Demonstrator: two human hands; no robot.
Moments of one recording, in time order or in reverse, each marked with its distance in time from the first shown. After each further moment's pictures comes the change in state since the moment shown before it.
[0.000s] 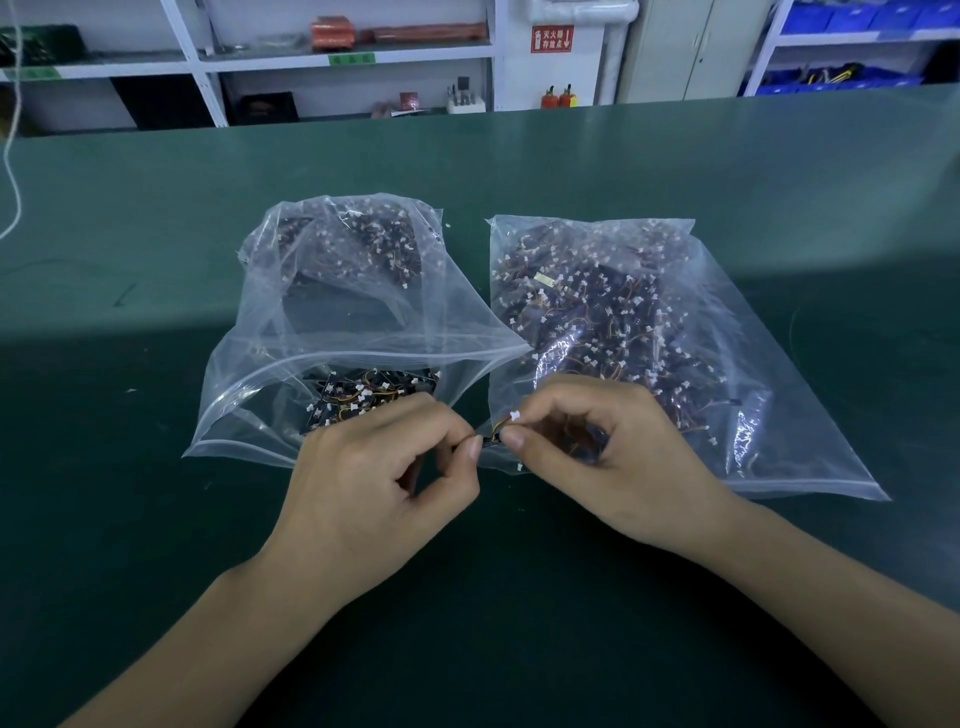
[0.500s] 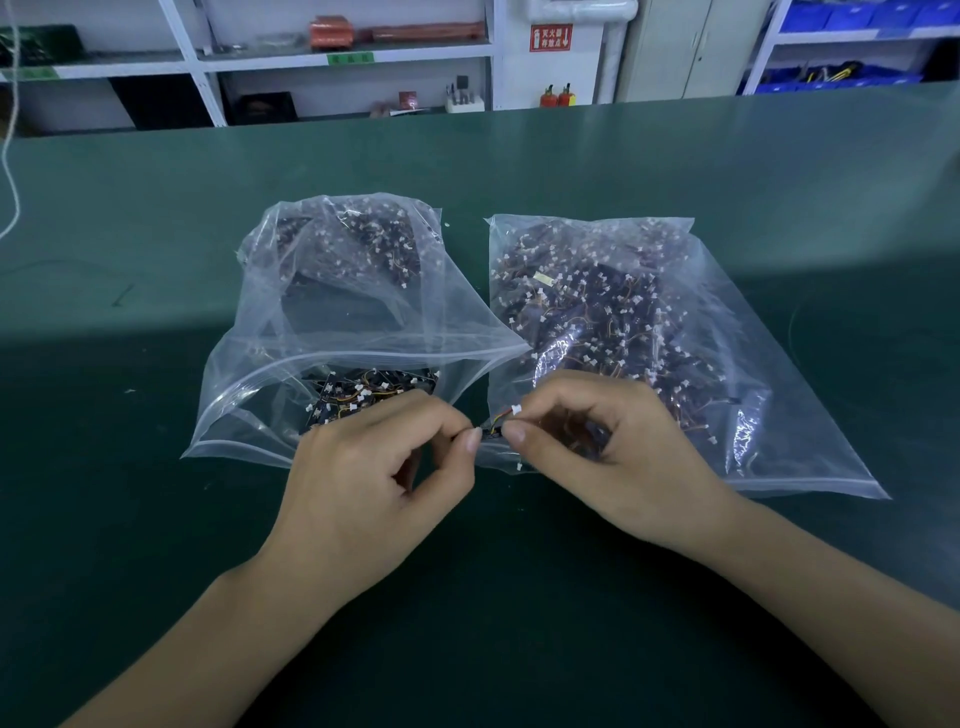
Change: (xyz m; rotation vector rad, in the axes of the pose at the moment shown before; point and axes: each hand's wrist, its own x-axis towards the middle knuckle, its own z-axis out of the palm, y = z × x) left_hand -0.001 -0.001 0.001 -0.023 0.023 -0.007; right_hand -0.001 0.000 0.000 0.052 0.012 0.032
